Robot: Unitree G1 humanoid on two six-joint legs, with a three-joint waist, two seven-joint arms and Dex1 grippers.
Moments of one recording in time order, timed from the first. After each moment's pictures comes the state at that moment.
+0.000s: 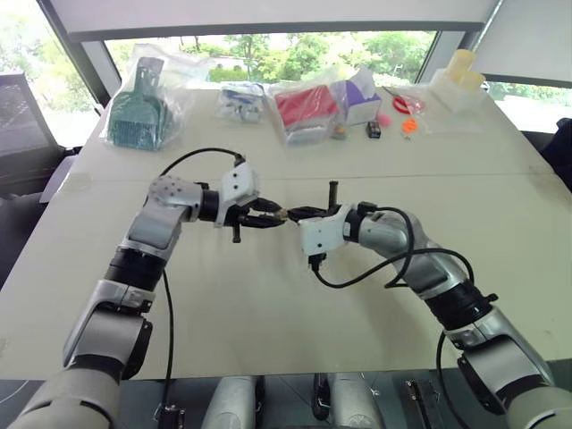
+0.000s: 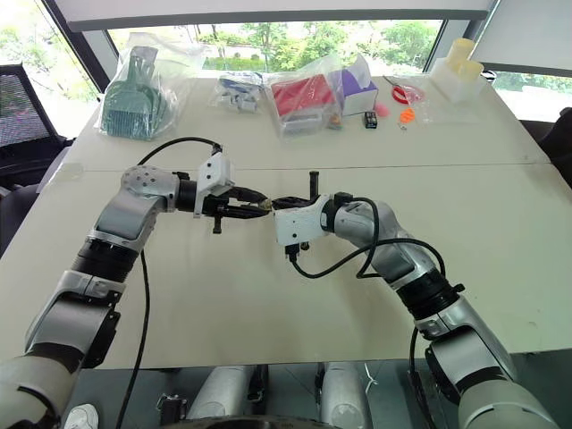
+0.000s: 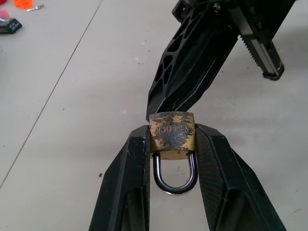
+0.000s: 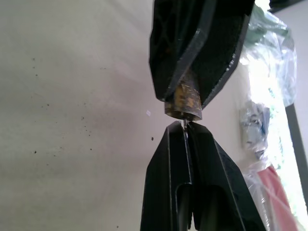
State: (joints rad) left arm -0.79 0.50 -0.22 0.34 -0.13 0.13 -1.26; right arm -0.63 -0.52 0.41 0.05 -0.38 -0.16 0.72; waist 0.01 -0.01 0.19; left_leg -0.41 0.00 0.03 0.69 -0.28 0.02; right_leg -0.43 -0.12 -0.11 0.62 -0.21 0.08
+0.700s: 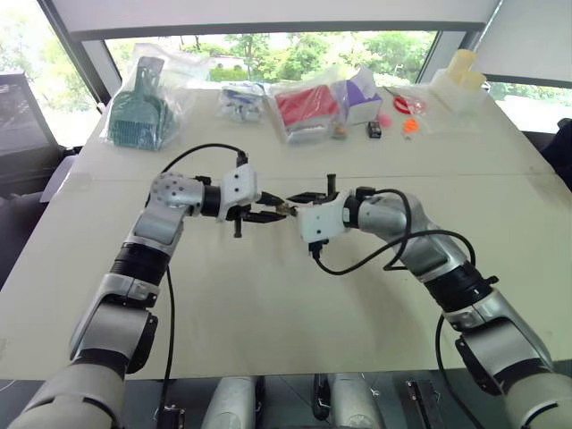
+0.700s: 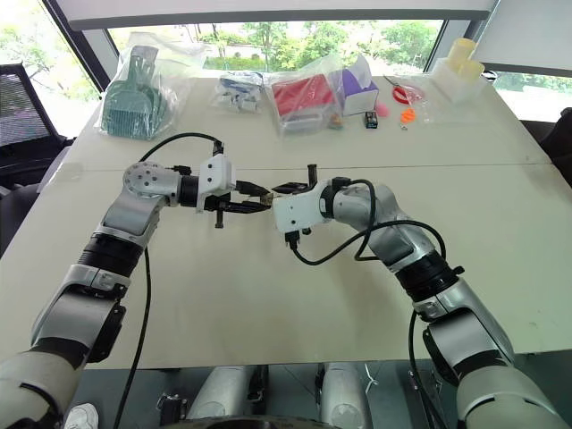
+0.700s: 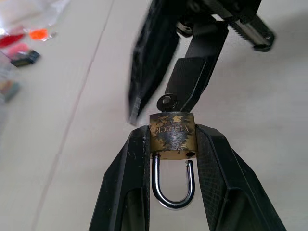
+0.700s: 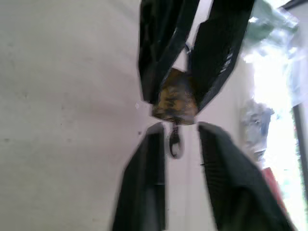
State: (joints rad) left arm -0.83 0.48 -0.20 0.46 -0.13 0.00 -1.30; right arm -0.72 -0.56 0.43 0.11 -0.43 -0.27 0.71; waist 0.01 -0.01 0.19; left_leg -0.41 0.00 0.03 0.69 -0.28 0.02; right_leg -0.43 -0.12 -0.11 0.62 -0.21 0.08
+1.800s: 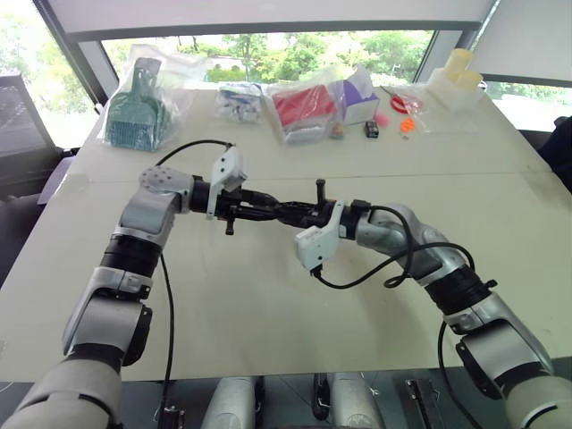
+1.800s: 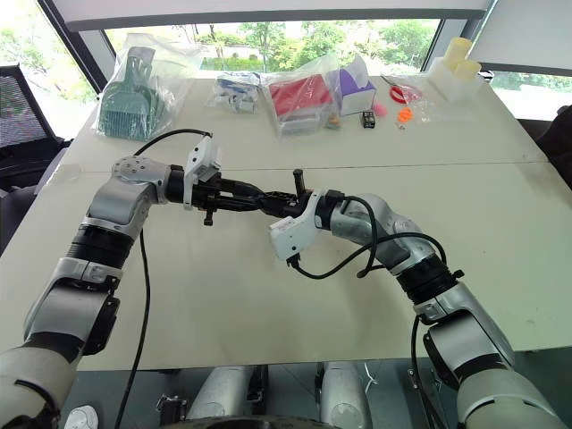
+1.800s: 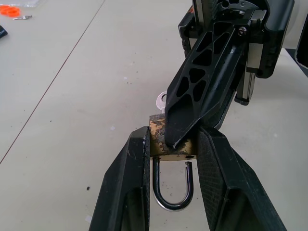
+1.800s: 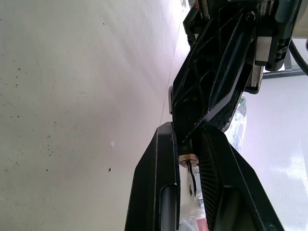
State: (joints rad) left arm -0.87 0.51 -0.17 0.45 -0.25 0.25 -1.39; right arm -0.72 -0.54 0.43 0.18 -0.55 -0.57 0.55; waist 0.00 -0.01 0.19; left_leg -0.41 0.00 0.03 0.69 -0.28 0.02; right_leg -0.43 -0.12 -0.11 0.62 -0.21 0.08
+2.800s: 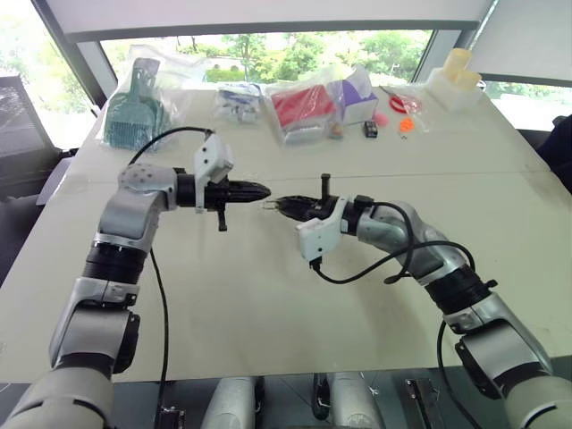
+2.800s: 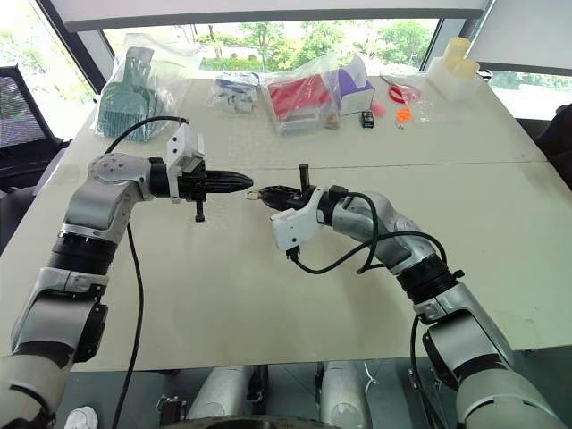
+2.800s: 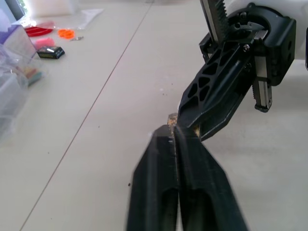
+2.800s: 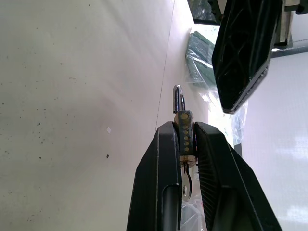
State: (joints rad) left arm -0.80 0.56 -0.10 0.31 -0.28 0.27 -1.26; right arm -0.72 -0.53 0.41 0.18 -0.53 -0.51 0.55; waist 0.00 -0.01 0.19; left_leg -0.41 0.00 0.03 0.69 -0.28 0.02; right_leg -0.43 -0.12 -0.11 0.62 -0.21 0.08
